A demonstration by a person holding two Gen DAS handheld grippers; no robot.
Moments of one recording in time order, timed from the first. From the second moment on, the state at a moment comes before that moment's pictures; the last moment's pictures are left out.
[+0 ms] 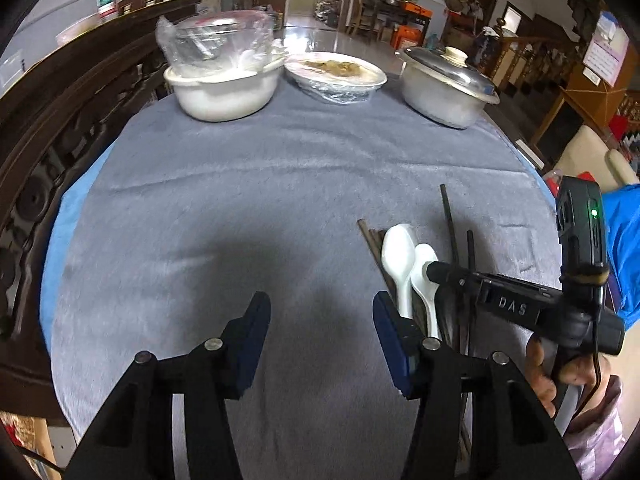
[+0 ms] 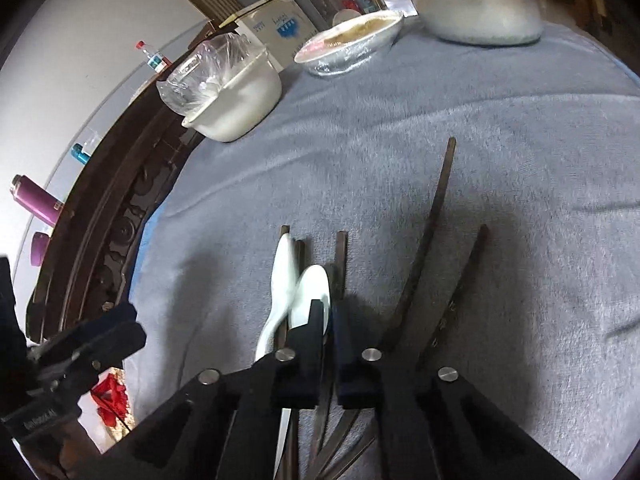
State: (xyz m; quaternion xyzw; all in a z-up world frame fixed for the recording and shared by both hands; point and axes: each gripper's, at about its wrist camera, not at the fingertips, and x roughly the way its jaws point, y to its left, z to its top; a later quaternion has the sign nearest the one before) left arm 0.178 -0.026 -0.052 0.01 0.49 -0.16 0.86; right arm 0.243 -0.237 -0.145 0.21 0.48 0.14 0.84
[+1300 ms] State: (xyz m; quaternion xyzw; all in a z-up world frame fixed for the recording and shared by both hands) left arm 0.215 -0.089 -0.076 0.00 0.48 -0.17 0.86; right arm 0.223 -0.319 -0.143 0.36 0.31 0.14 0.87
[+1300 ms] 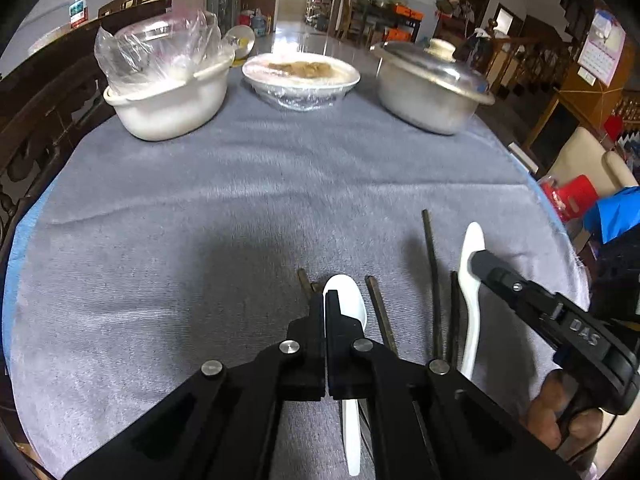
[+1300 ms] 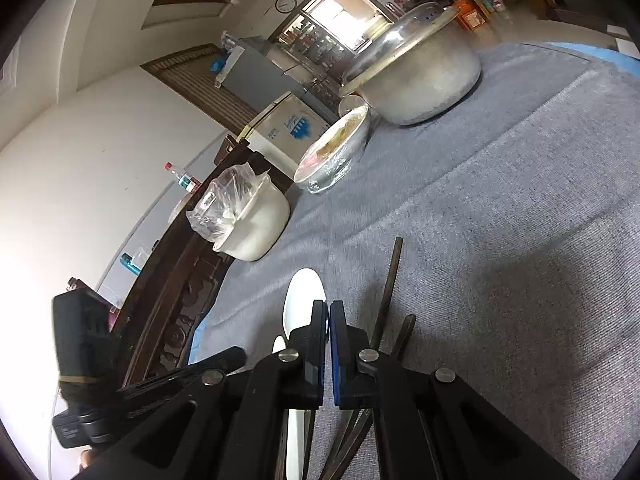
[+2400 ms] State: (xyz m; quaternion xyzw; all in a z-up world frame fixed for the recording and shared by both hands) left arm 0.238 -0.135 -0.109 0.07 0.52 -0.17 0.83; right arm 0.228 -0.333 -0.154 0.40 0.32 0.13 0.85
